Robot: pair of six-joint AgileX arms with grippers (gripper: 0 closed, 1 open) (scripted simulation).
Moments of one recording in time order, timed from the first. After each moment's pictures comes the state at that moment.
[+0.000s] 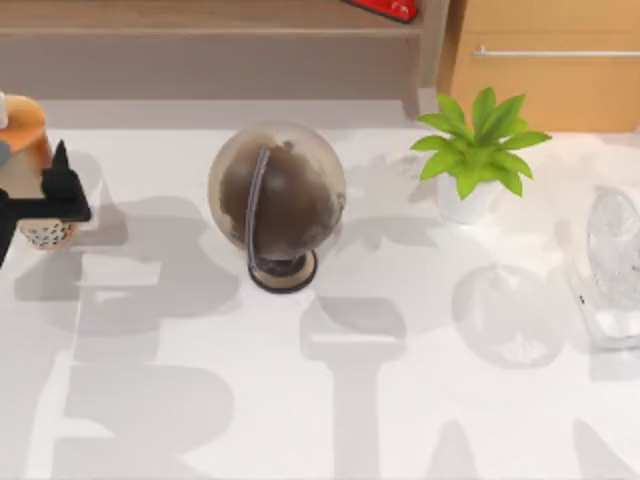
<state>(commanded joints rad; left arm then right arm) 0.07 1.98 0.46 1.42 0.11 0.01 0.00 0.00 0.00 0.00 0.00 0.00</state>
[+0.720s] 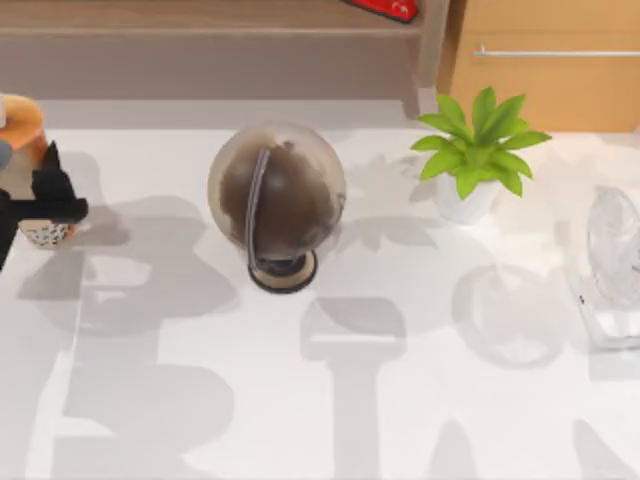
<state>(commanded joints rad) 0.07 1.98 0.46 1.42 0.11 0.01 0.00 0.00 0.00 0.00 0.00 0.00</state>
